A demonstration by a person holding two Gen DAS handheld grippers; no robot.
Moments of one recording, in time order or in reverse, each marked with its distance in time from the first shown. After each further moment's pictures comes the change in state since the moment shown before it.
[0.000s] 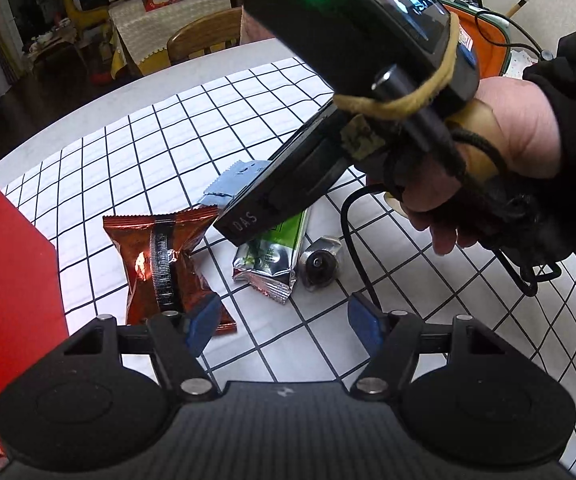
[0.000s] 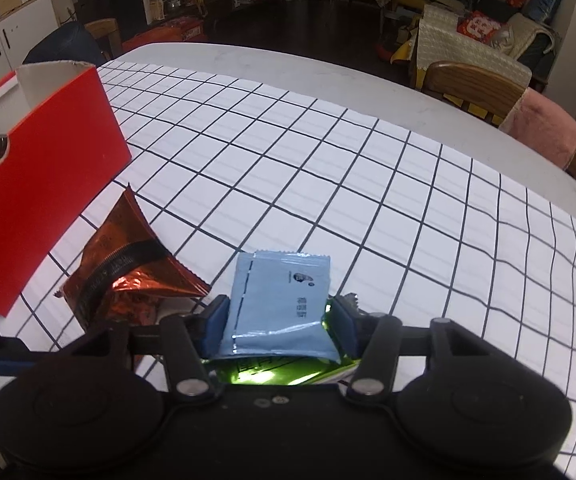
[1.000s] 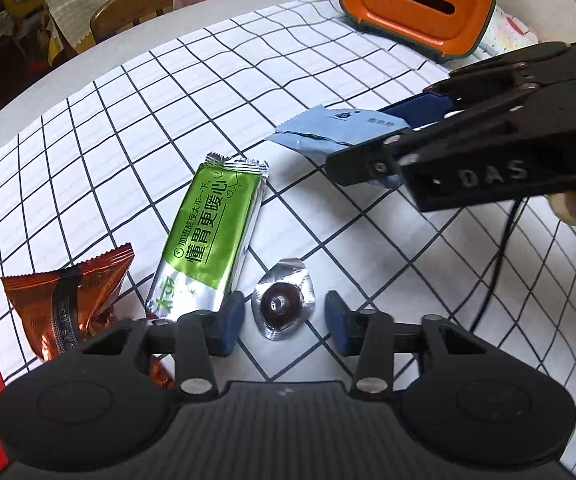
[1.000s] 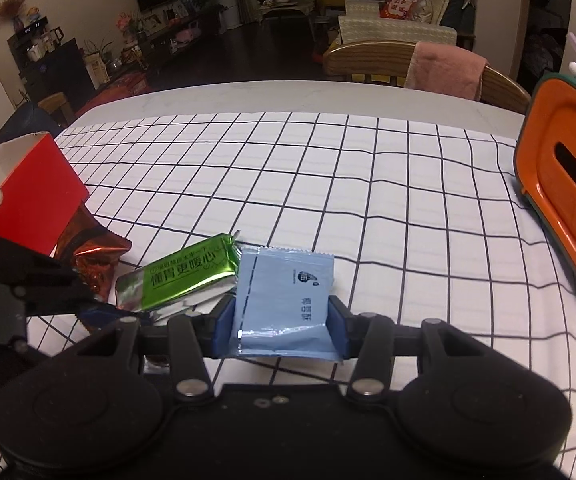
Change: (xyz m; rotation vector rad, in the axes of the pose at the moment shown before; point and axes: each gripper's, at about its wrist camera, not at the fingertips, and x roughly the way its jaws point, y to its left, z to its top) left arm 0.070 -0.009 0.036 0.105 0.129 -0.130; right arm -0.069 -0.076 -0.074 0.275 -0.087 -0.007
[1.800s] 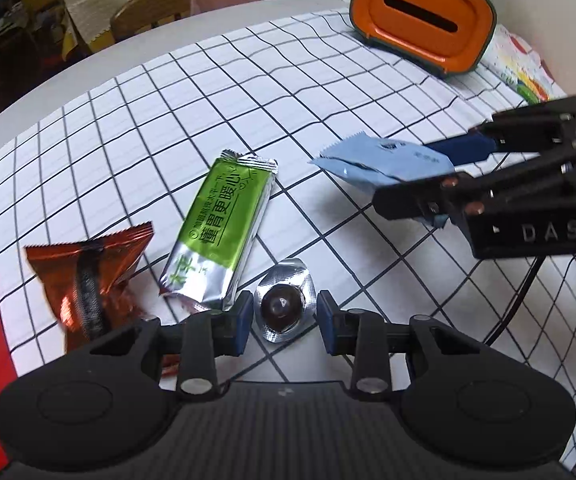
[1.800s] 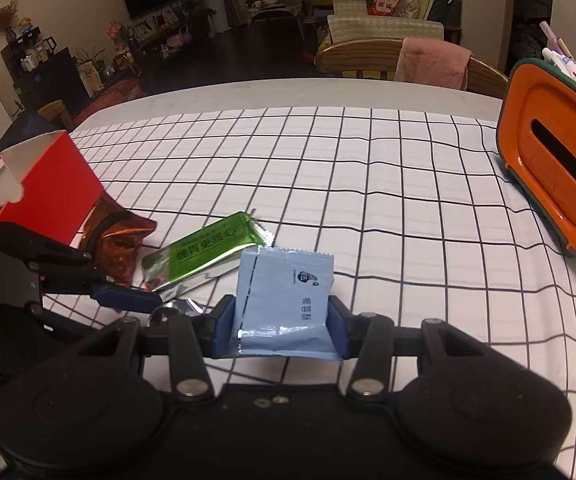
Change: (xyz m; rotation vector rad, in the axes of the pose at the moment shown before) left arm -0.029 0.004 -0.016 -0.060 -0.041 0.002; right arm -0.031 0.018 -0.022 0.043 -0.005 -0.014
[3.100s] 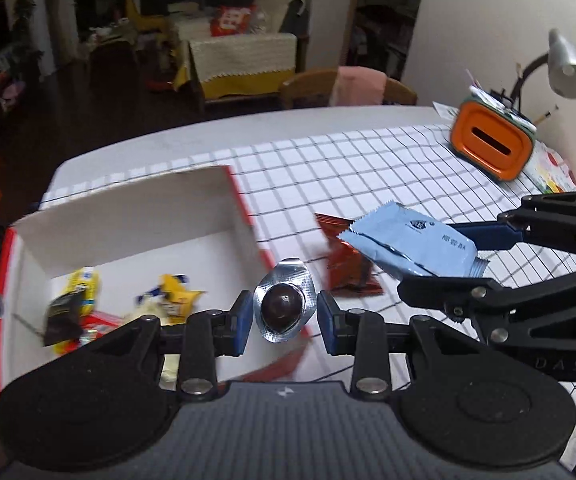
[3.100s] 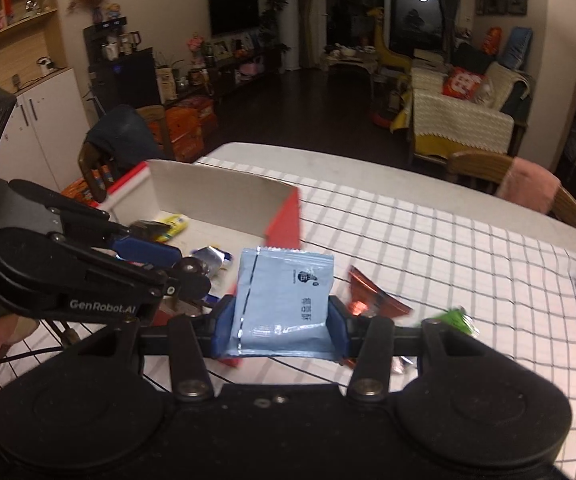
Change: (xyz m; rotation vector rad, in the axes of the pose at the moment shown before) left arm -0.205 0.139 -0.113 -0.217 -0.239 0.136; right arm -0.057 0.258 0.031 -0.222 -0.132 0.050
